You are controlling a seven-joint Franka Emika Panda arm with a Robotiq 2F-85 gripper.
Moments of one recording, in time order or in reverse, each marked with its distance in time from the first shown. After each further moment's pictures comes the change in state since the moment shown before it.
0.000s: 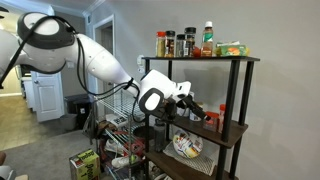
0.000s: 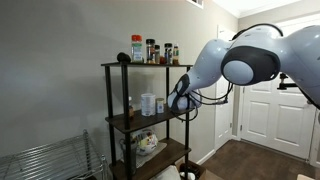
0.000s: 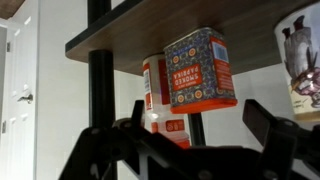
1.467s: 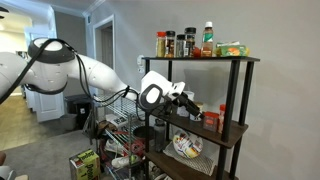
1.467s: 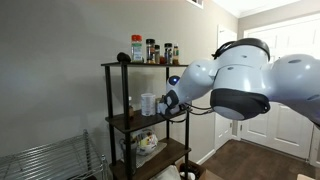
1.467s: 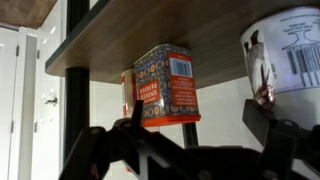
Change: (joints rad) arm 0.178 0.300 -0.265 0.141 0.002 -0.264 0.348
